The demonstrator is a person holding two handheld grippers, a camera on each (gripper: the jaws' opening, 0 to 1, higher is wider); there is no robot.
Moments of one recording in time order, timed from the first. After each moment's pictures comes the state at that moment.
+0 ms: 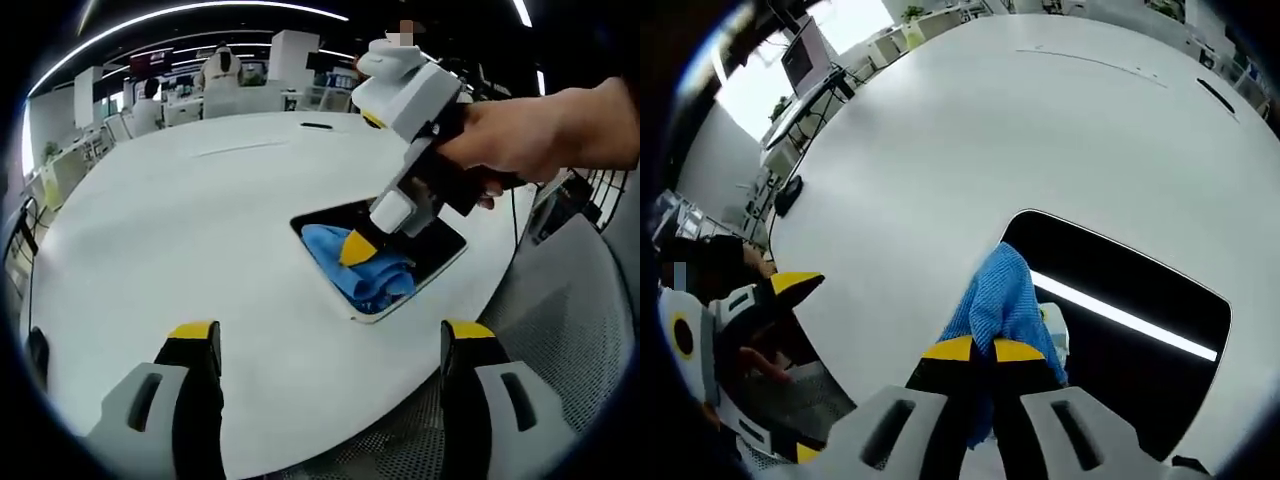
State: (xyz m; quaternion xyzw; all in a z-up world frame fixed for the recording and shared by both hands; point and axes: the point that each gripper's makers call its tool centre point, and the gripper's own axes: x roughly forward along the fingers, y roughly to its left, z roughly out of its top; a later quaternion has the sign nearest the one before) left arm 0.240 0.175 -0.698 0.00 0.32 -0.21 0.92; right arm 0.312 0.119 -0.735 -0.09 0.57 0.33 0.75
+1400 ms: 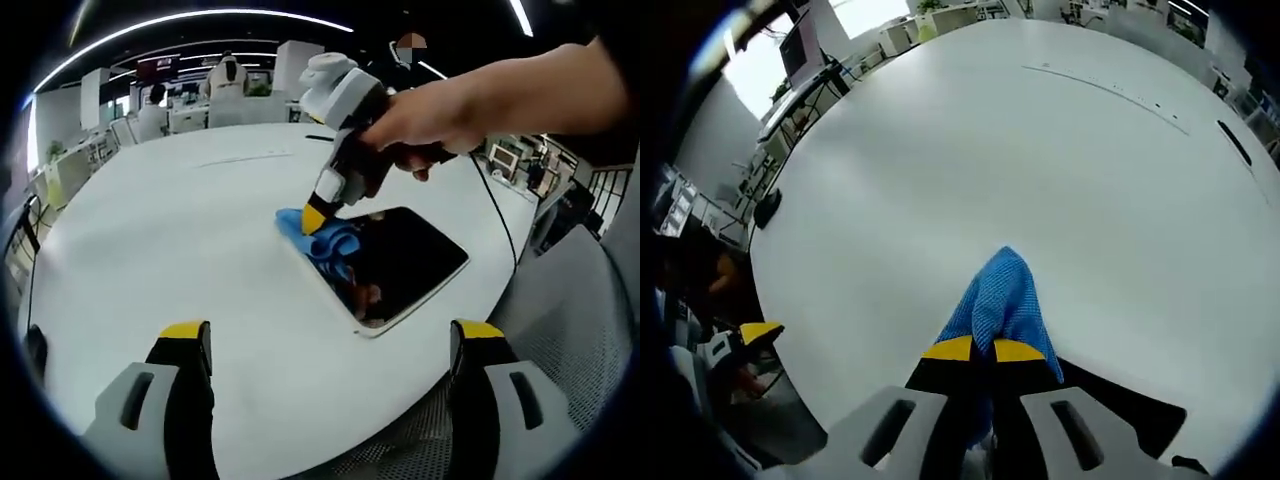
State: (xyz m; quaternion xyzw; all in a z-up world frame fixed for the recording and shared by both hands) left arm 0.248 0.176 -0.687 -0.02 0.29 -0.21 0.94; right arm 0.397 0.141 -0.746 -0.14 0.55 0.34 0.75
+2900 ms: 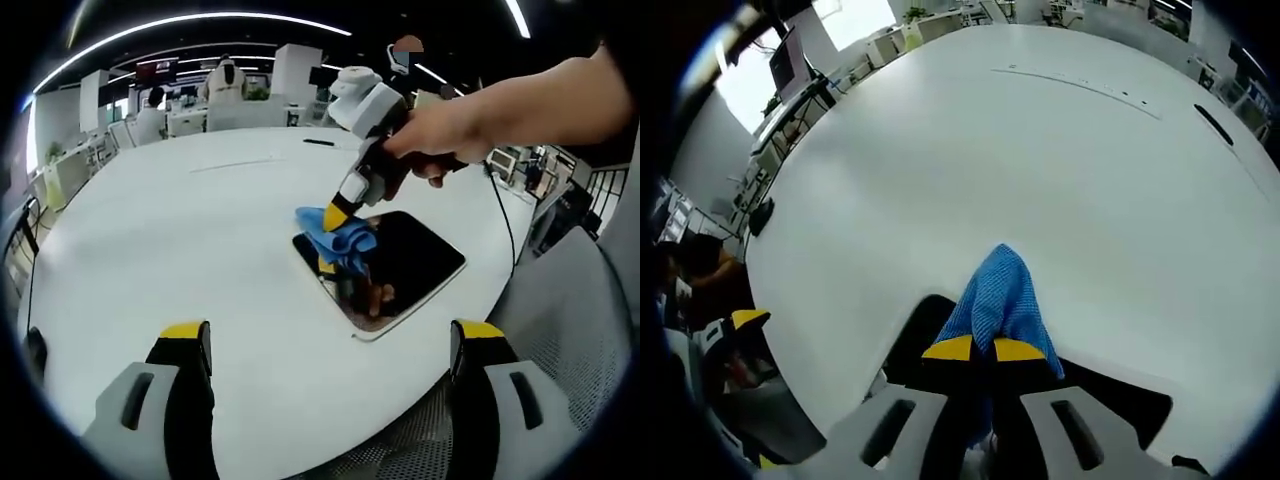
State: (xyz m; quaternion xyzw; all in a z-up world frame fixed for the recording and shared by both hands) left arm 0.246 0.174 -0.683 -0.02 0.29 -0.21 0.93; right arm 0.395 0.101 -0.736 -0.13 0.55 0.32 0.76
